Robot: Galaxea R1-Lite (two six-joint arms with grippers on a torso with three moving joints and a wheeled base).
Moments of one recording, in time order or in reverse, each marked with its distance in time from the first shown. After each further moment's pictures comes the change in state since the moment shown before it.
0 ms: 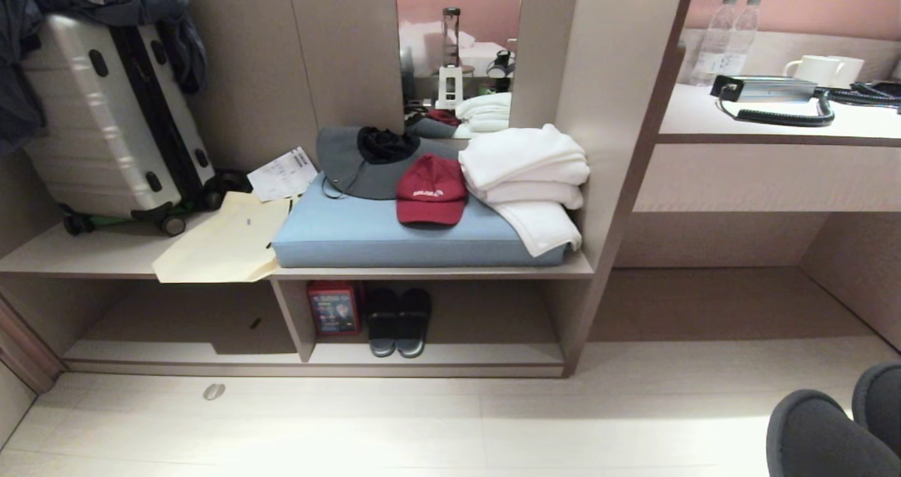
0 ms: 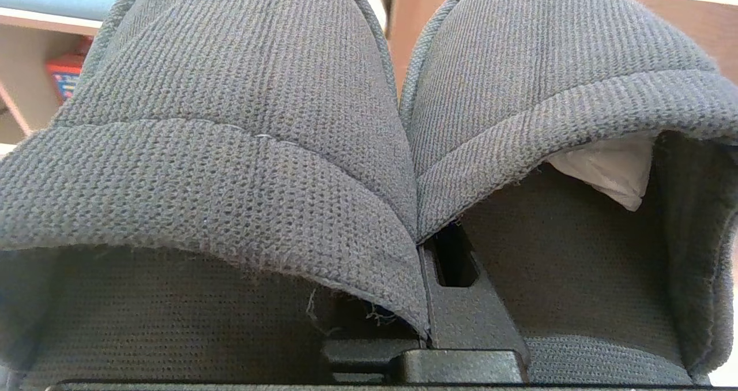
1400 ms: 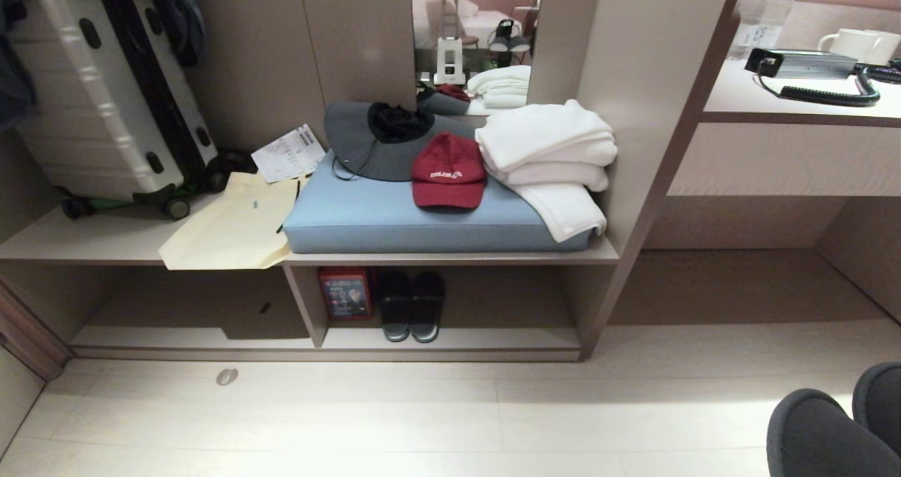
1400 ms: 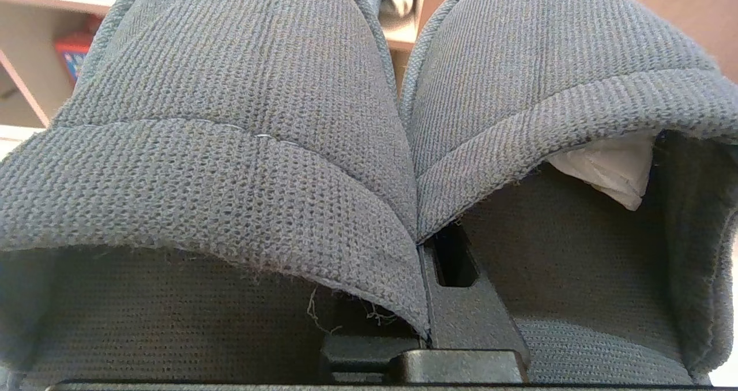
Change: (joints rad) left arm 0.000 0.000 0.000 -0.001 0.000 -0.002; right arm 0.000 -0.001 0.000 0.001 -0.001 0.007
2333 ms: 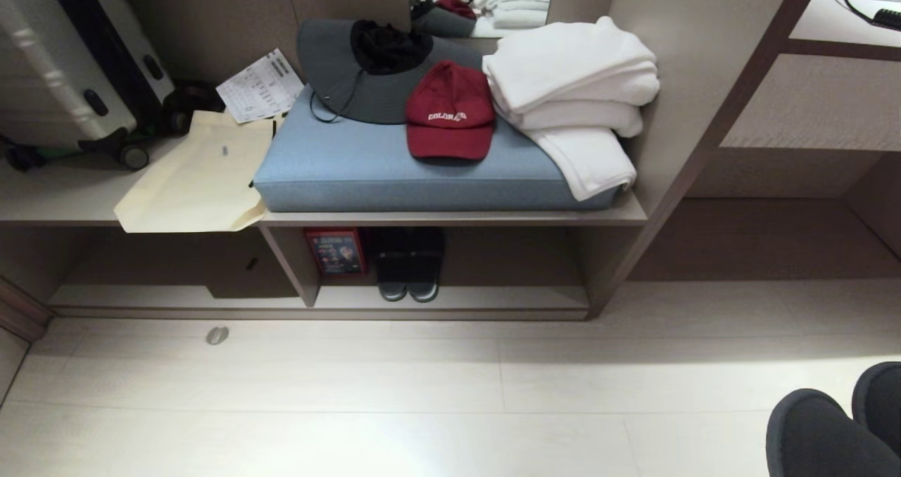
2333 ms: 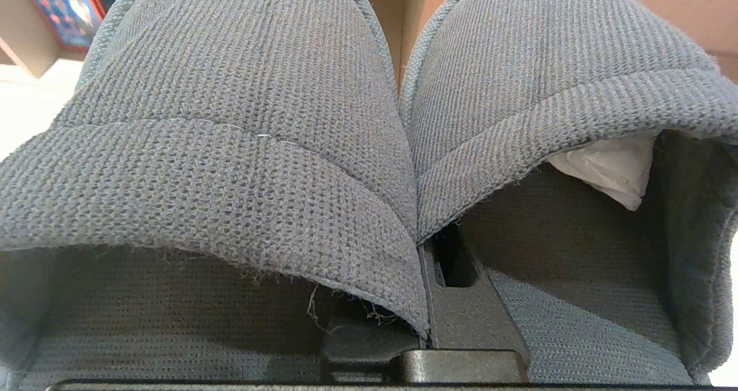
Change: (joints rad) left arm 0.000 0.000 0.000 0.001 0.000 0.000; right arm 0.000 0.000 0.000 -0.001 0.000 -0.002
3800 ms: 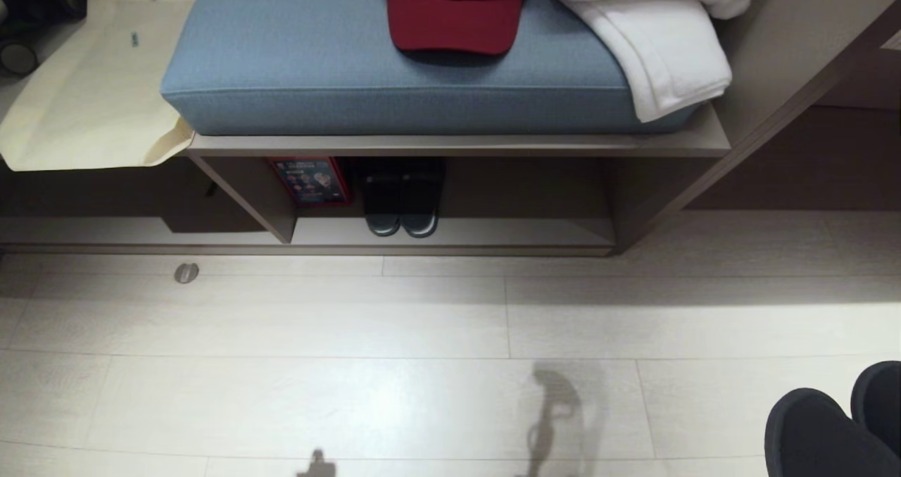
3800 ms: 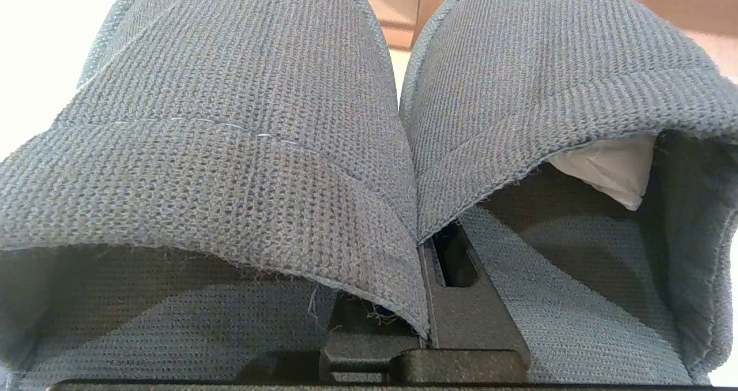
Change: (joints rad) left arm 0.000 0.000 0.000 0.000 0.000 0.000; right arm 0.000 -0.001 0.000 -0.001 0.001 -0.002
